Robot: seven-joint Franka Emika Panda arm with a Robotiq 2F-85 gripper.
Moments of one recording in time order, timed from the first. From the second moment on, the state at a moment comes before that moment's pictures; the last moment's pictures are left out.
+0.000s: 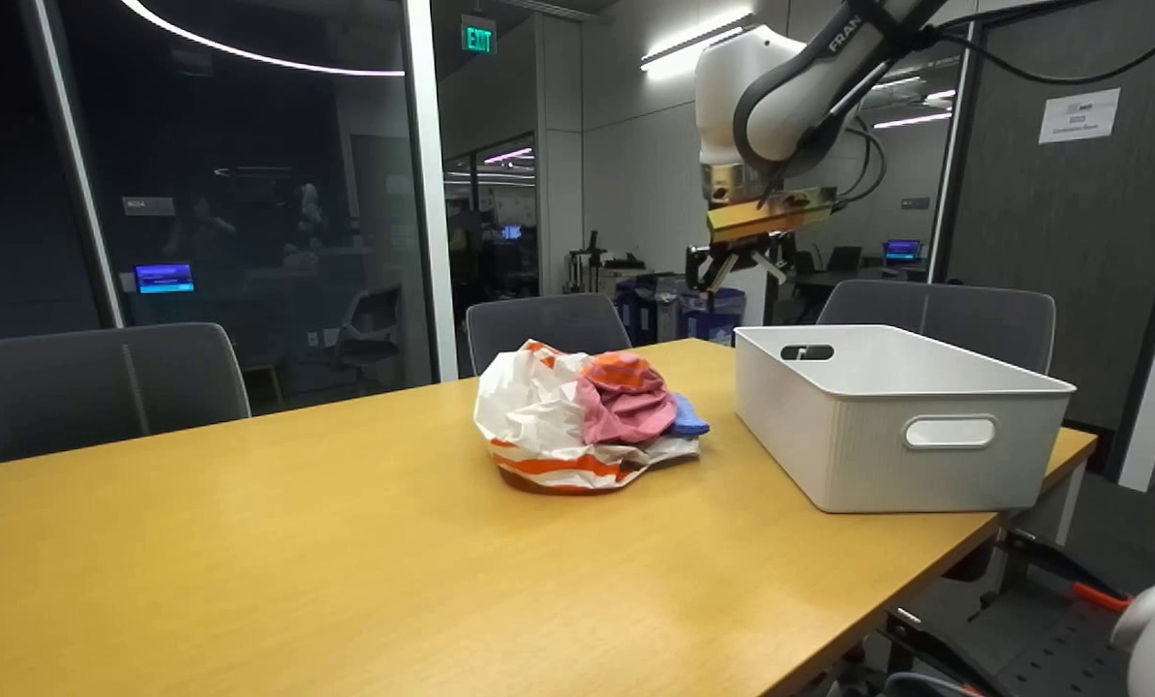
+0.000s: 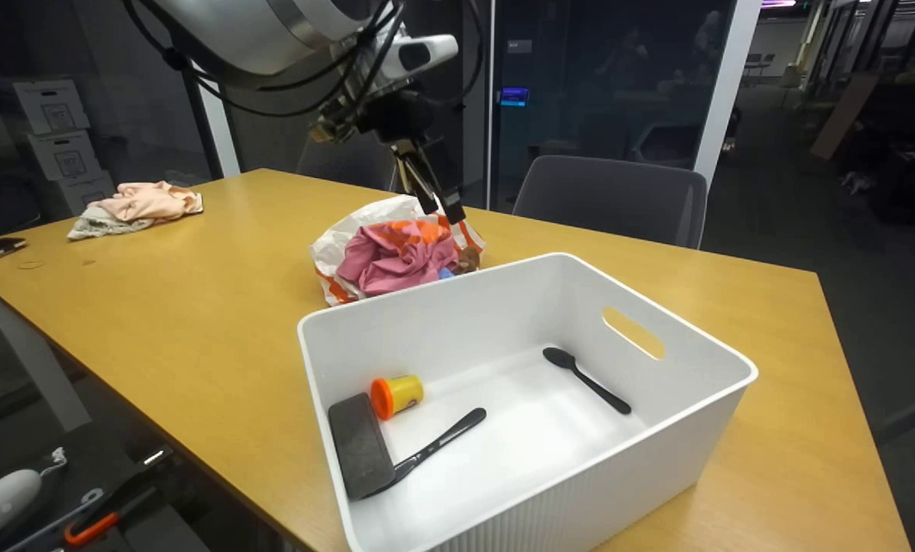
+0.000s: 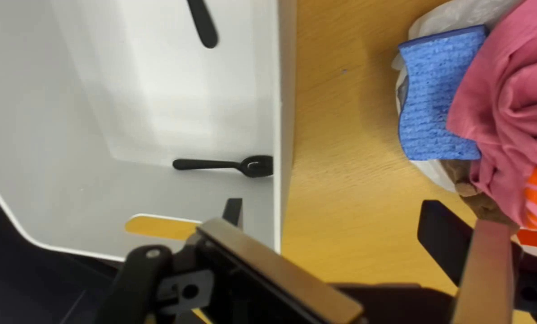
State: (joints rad) arm 0.04 0.01 0.05 -2.24 -0.52 2.36 0.91
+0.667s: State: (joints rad) arm 0.01 -0.21 0.04 -2.29 -0.41 2.16 0.62
